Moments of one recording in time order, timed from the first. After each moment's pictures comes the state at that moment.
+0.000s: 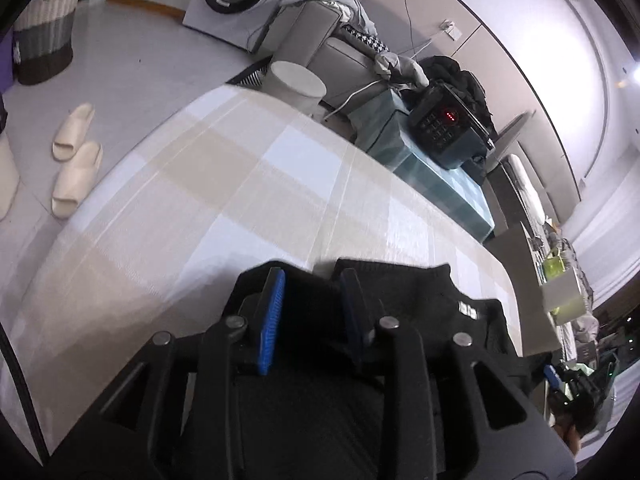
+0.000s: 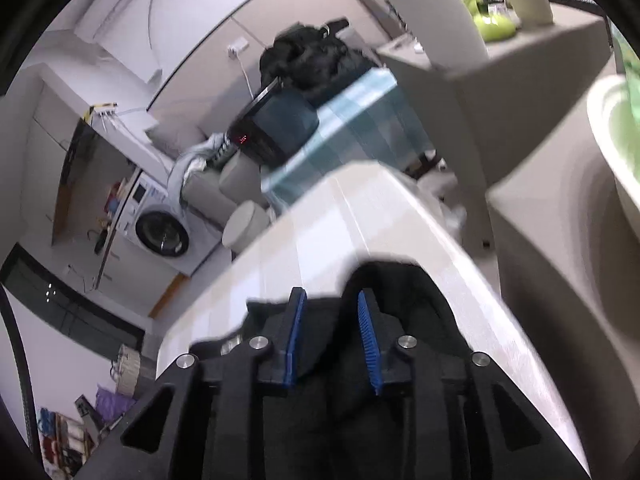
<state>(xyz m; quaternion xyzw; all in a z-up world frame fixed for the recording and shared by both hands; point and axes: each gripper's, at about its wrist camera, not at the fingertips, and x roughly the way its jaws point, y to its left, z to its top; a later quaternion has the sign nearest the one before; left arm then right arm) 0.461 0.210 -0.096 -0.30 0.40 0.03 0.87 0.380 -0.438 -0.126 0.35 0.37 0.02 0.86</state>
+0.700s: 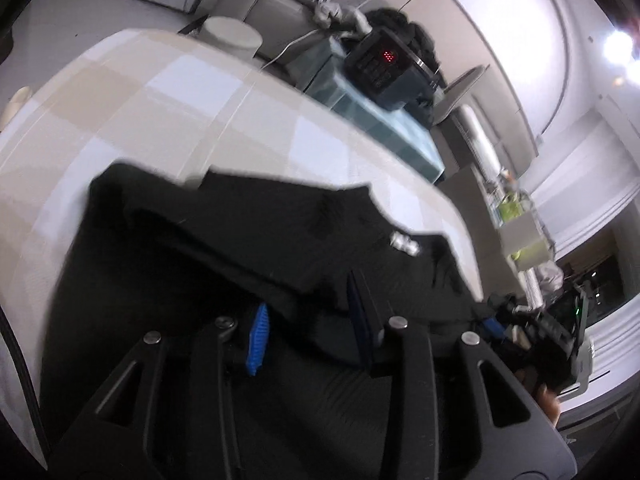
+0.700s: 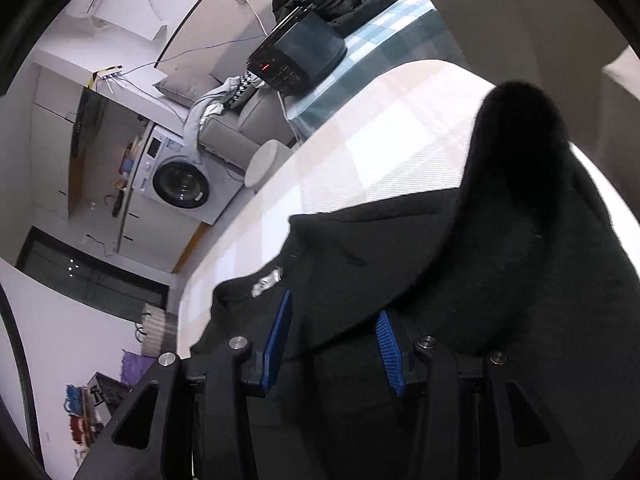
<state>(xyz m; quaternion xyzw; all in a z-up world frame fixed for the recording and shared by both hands) 0.466 0.127 -0.110 -0.31 0.43 -0.09 0.85 0.408 -0.355 -0.162 0.37 0.43 0.09 0.82</state>
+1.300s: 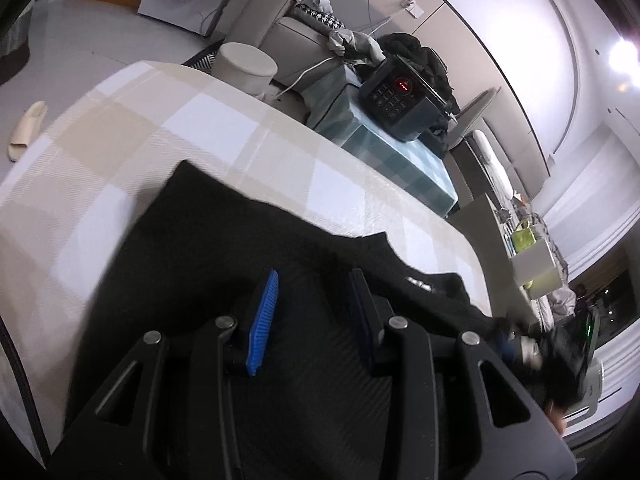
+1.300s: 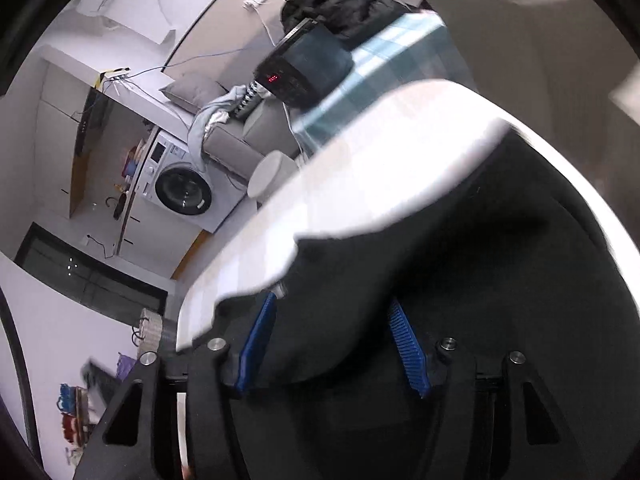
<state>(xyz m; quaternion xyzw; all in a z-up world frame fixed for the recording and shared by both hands) 0.481 0.142 -0.100 -0.30 0.40 -0.05 0.86 0.428 -0.353 -0.152 0.36 0.41 0.10 0.83</state>
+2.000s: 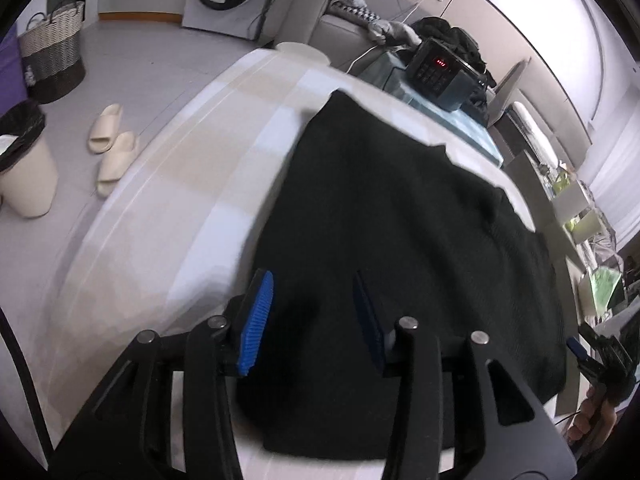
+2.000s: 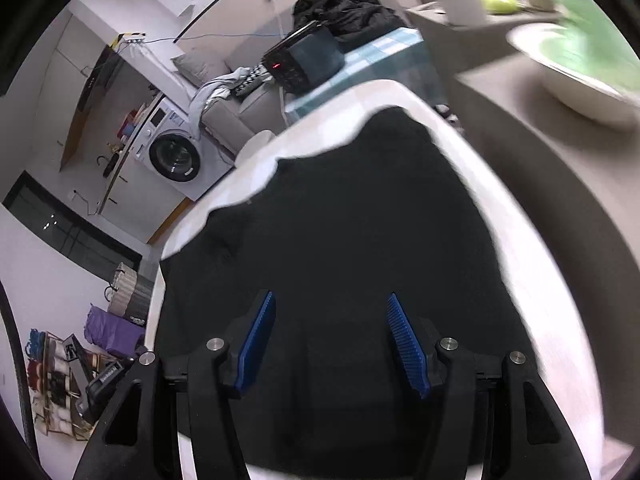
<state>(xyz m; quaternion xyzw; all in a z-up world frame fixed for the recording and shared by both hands) 0.282 0.190 -0.100 -0.21 0.44 0.04 0.87 0.237 -0.389 -0.133 0.28 0.43 0.07 0.85</state>
